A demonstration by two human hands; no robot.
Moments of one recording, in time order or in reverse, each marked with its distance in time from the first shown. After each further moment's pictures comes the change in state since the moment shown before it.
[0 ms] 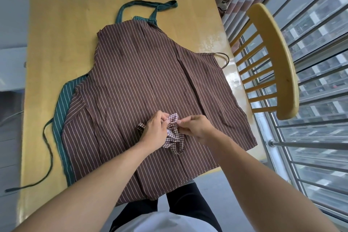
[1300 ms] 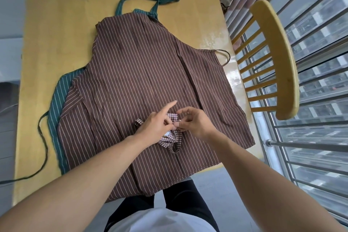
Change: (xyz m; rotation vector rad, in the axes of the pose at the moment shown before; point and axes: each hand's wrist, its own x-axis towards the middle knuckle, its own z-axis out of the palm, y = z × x) left_hand -0.001 0.018 -0.011 0.034 -0.244 0.085; right_hand 0.006 0.008 -0.019 -0.264 -0.164 -0.299
